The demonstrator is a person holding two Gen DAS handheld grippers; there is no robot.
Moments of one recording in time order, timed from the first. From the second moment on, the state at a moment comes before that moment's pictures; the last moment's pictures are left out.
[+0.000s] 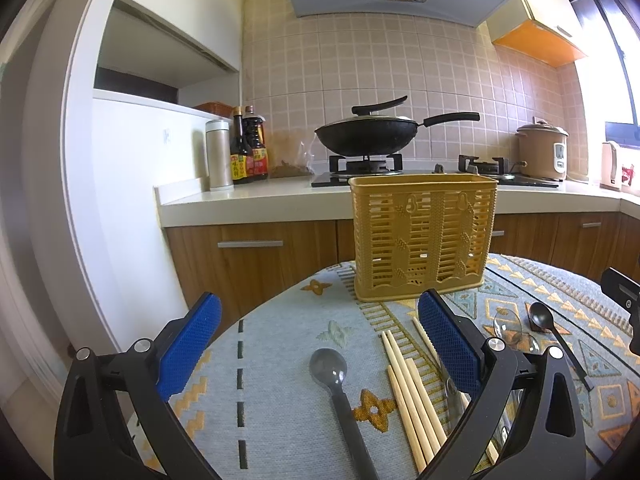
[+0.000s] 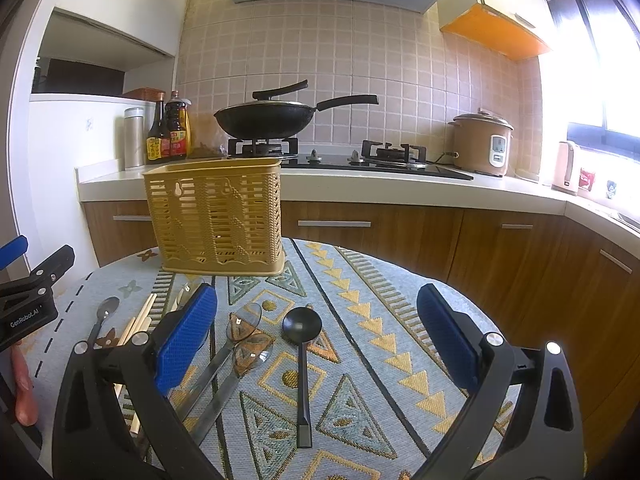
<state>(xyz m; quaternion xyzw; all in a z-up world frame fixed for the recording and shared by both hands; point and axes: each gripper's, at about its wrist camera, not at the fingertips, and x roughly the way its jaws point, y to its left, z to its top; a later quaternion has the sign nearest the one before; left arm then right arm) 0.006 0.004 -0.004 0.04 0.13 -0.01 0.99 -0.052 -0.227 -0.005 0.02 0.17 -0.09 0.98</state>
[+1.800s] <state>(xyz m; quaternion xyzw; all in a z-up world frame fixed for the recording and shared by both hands) 0.018 0.011 -0.007 0.01 0.17 -0.05 0.98 -0.046 -0.233 -0.007 0.02 0.18 -0.13 0.97</state>
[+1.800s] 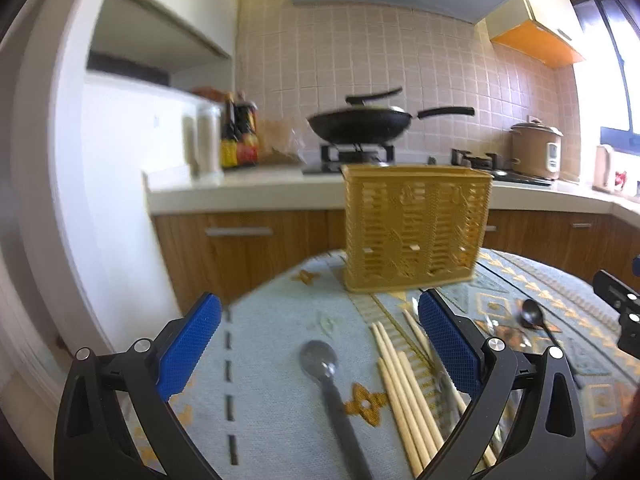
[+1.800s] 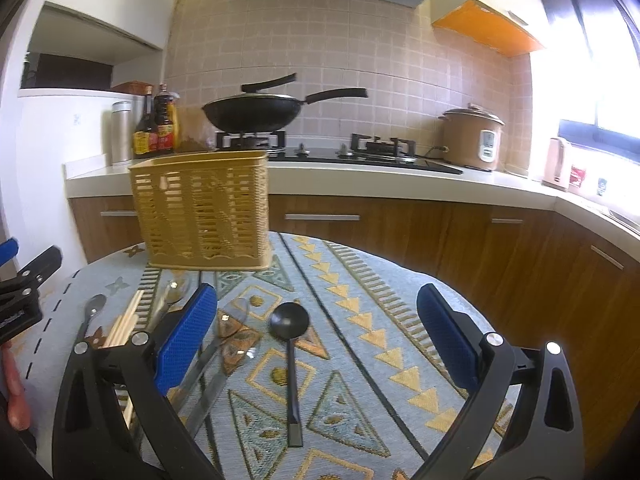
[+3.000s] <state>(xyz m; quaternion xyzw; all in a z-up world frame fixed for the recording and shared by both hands) 0.168 0.057 -0.055 -0.08 0.61 -0.20 0.76 0.108 -0.270 -0.037 0.14 0.58 0.02 0.80</state>
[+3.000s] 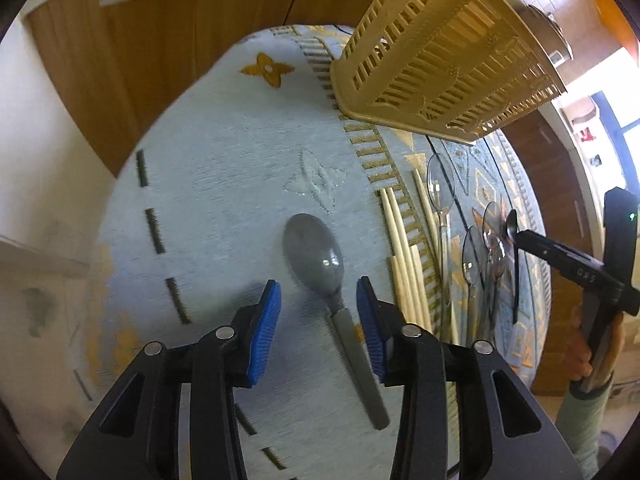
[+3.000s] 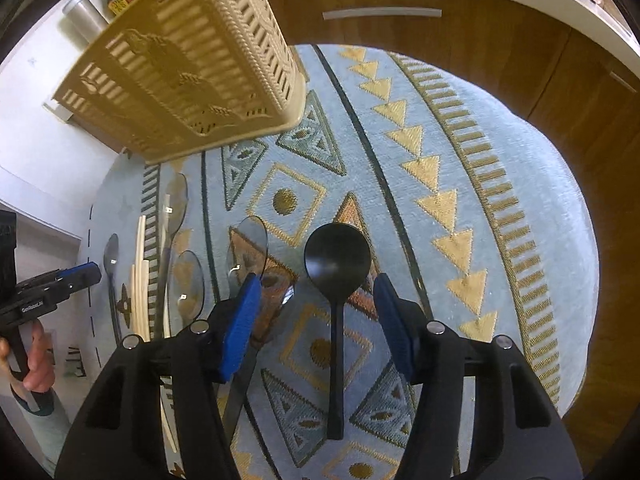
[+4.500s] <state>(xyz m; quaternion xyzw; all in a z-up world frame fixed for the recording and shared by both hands) 0.157 0.045 -0.032 0.02 0.57 -0.18 0.80 0.134 -0.212 -0.051 0.08 0.58 0.06 0.81</state>
